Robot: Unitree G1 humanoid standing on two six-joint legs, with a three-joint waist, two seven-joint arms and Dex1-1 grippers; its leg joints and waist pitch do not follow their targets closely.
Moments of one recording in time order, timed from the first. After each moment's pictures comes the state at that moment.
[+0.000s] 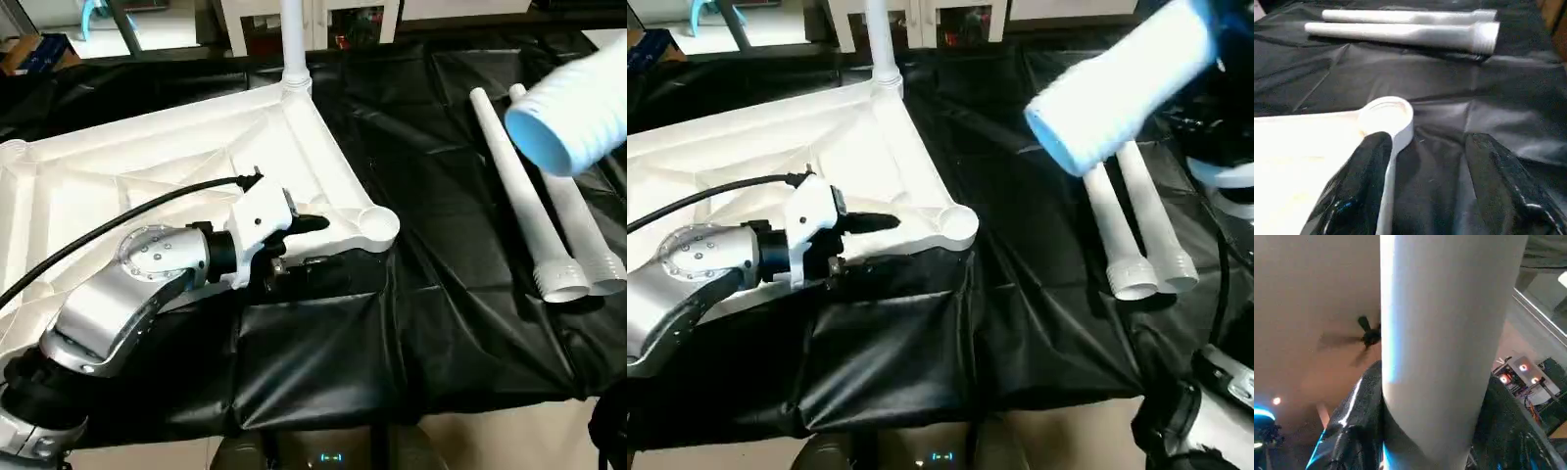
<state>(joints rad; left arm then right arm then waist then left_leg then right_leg) -0.48 0.62 -0.31 -0.24 -0.37 0.43 -0.77 -0.67 -0.50 -0.71 0.02 1.80 1.16 0.45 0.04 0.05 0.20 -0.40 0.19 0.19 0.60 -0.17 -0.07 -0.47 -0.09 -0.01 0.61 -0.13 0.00</state>
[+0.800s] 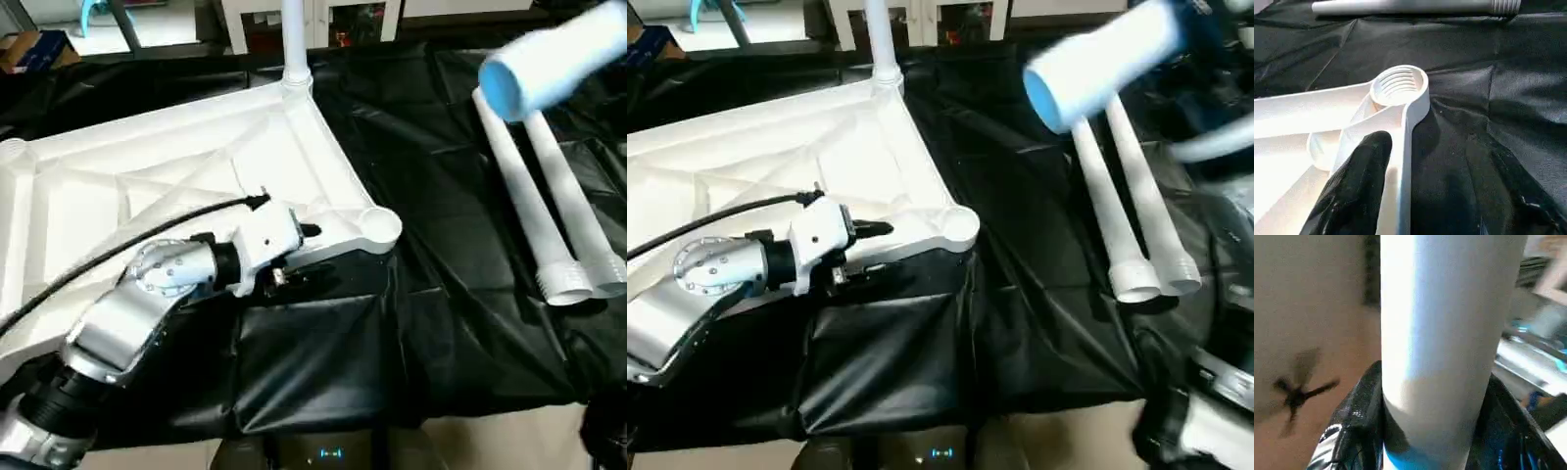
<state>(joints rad) -0.44 0.58 -0.35 -0.19 -0.22 0.34 -0.76 -0.67 -0.46 -0.61 0.10 1.86 0.88 -0.01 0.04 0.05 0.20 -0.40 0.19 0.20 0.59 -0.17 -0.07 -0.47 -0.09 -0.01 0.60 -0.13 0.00</state>
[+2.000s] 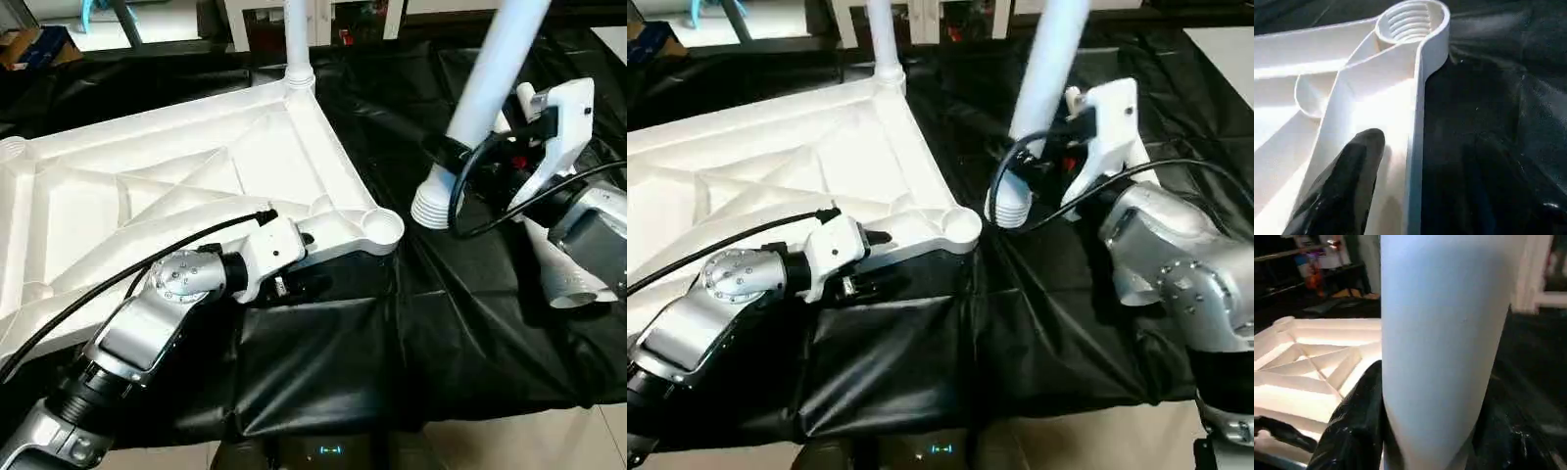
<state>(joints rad) -0.44 0.52 -0.36 -0.01 -0.10 0.27 -0.76 -0.50 -0.71 0.02 -0.23 0.85 0.55 0.31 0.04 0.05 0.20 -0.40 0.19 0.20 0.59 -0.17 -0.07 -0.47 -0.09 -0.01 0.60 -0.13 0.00</state>
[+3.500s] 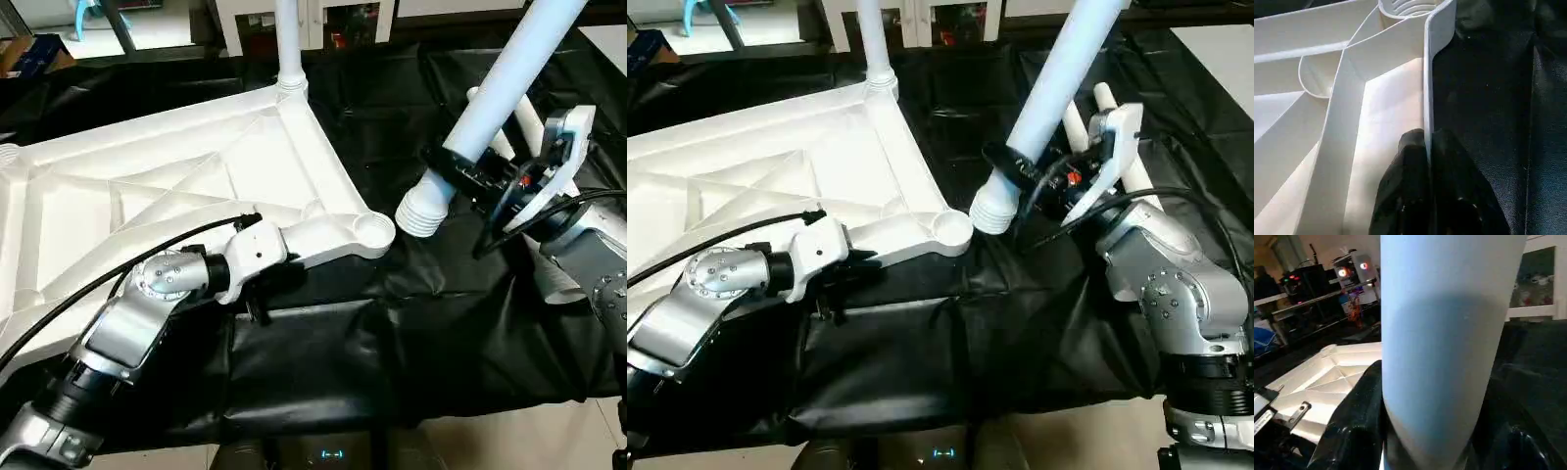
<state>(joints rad) -0.41 0.55 -0.33 0.02 -0.04 0.25 -0.84 -0.46 -0.56 -0.09 -0.04 0.81 0.48 0.63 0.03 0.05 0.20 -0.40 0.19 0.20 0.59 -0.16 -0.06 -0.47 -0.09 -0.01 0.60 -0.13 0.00</state>
